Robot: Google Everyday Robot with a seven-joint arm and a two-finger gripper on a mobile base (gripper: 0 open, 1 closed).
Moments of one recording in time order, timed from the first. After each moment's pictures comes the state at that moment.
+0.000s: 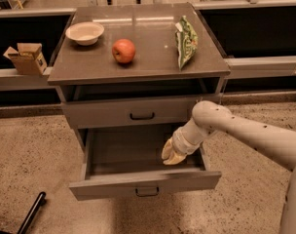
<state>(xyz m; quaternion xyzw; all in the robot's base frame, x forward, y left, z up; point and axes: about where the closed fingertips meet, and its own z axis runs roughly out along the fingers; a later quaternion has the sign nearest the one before) 0.561 -0.081 0.517 -0.77 0.58 0.18 0.20</state>
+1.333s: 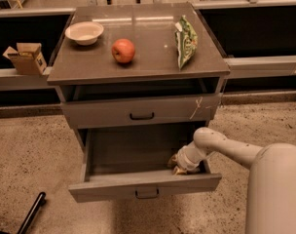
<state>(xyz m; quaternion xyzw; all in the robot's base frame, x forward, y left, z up) 0.585 -0.116 0.357 -0.68 0.68 0.20 0.18</state>
